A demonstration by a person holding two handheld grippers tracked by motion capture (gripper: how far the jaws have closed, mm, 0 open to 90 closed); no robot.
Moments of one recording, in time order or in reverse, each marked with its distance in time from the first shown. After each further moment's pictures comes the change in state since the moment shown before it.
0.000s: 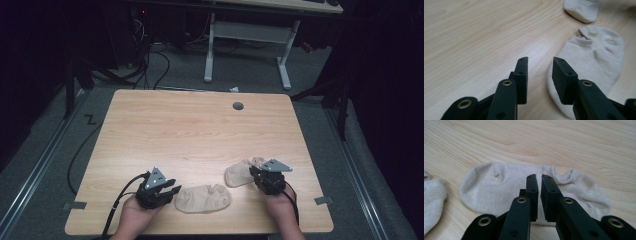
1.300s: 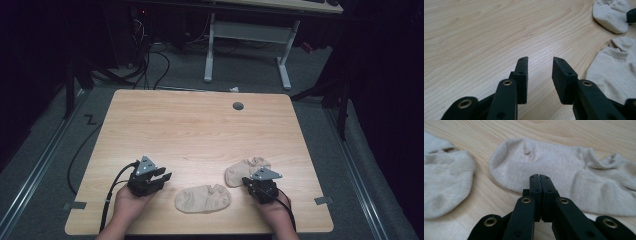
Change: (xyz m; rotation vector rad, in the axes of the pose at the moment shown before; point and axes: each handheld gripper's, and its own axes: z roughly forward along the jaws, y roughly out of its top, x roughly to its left) left arm 0.034 0.002 -0.001 -0.017 0.062 -0.069; right arm 0.025 -0.014 0.006 0.082 0.082 -0.077
